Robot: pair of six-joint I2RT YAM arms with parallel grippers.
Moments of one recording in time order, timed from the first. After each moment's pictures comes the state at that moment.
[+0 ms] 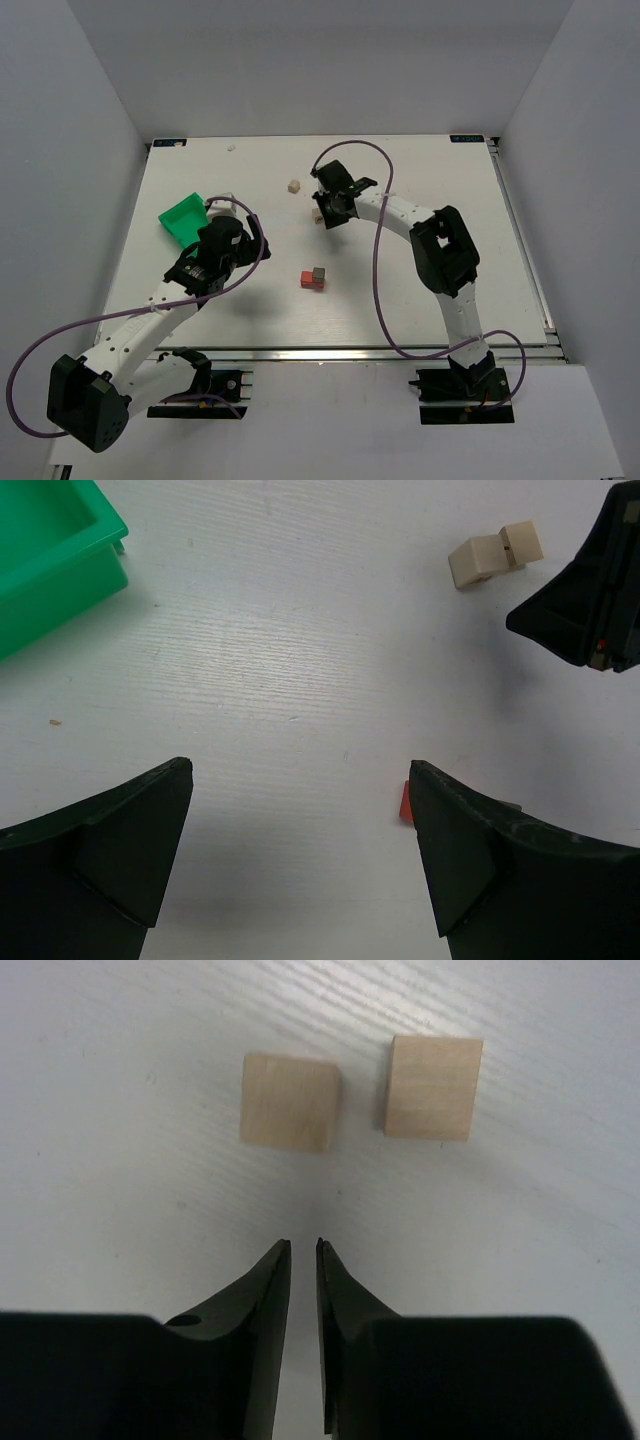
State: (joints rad) left arm -0.50 1.01 0.73 -0.34 -0.33 -0.54; right arm 0.67 2.17 1.73 -0.54 0.05 0.18
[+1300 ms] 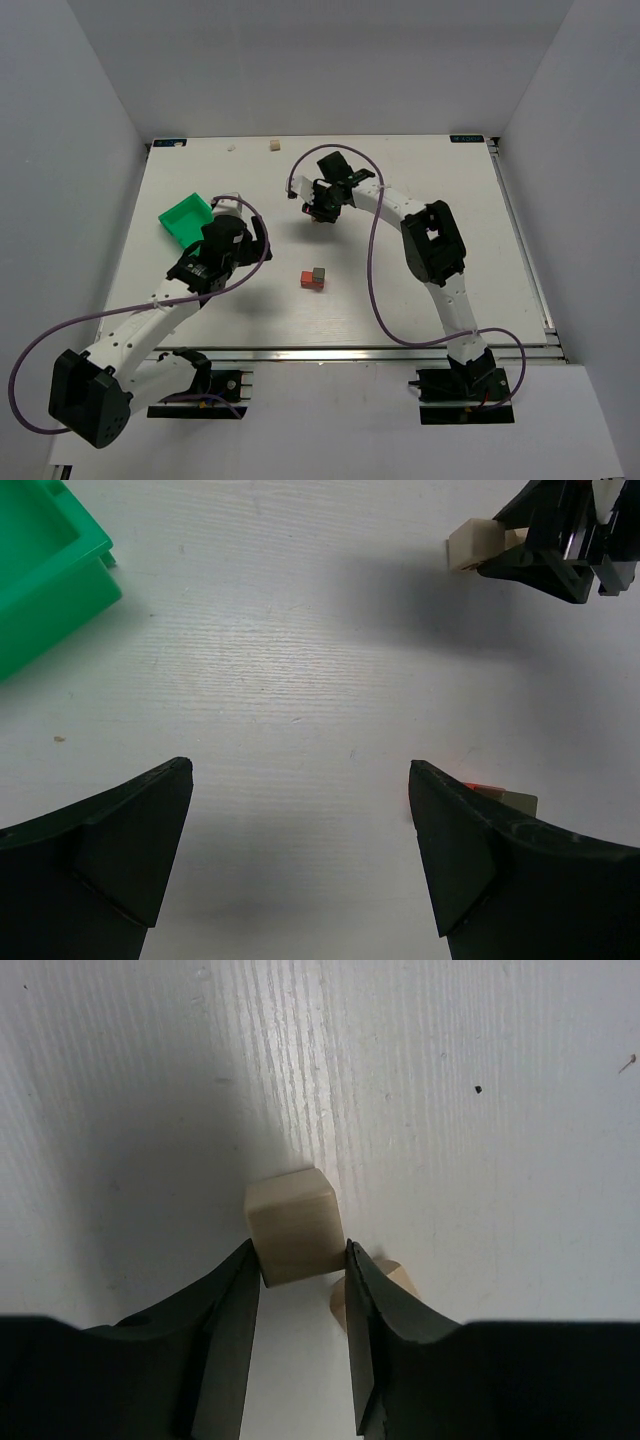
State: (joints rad) left arm -0.50 1.03 0.73 -0.32 -0.31 -0.47; right arm 0.62 2.32 1.91 -0.56 -0.30 -0.86
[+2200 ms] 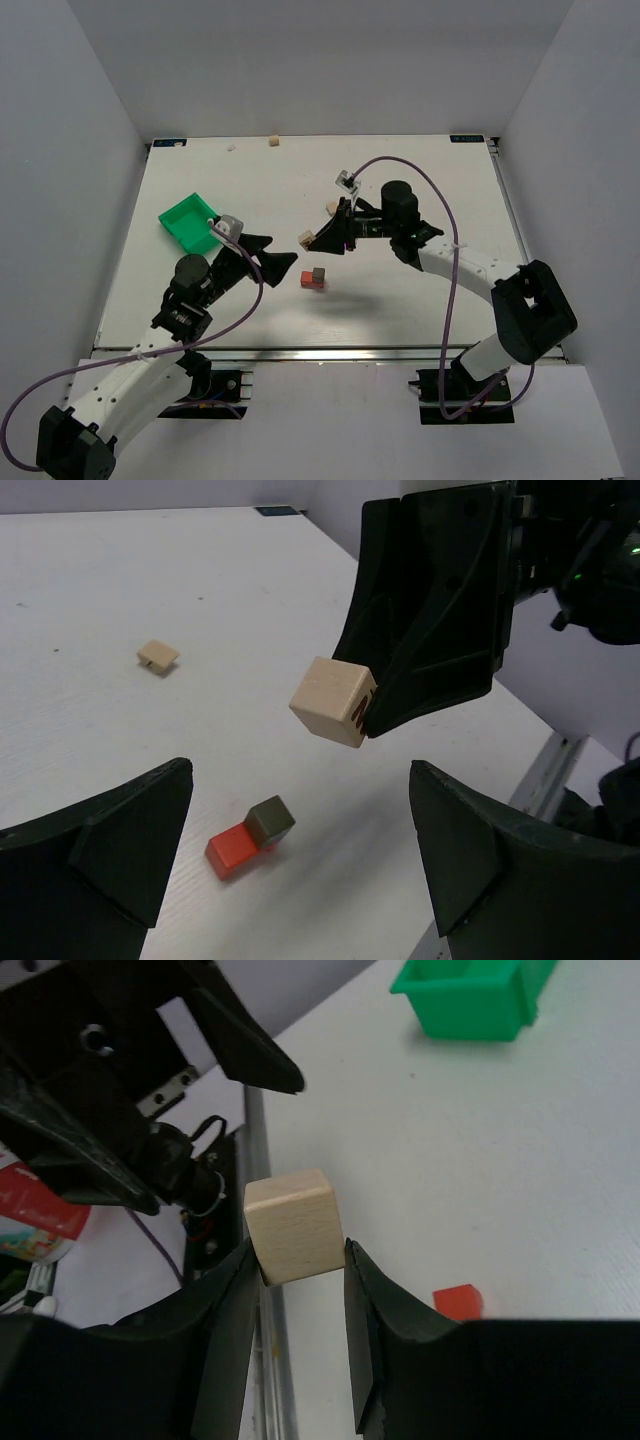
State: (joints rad) left arm -0.50 0.68 0.41 0.28 0.26 -0.35; right arm 0.61 1.52 0.97 0.31 -0.89 0.36
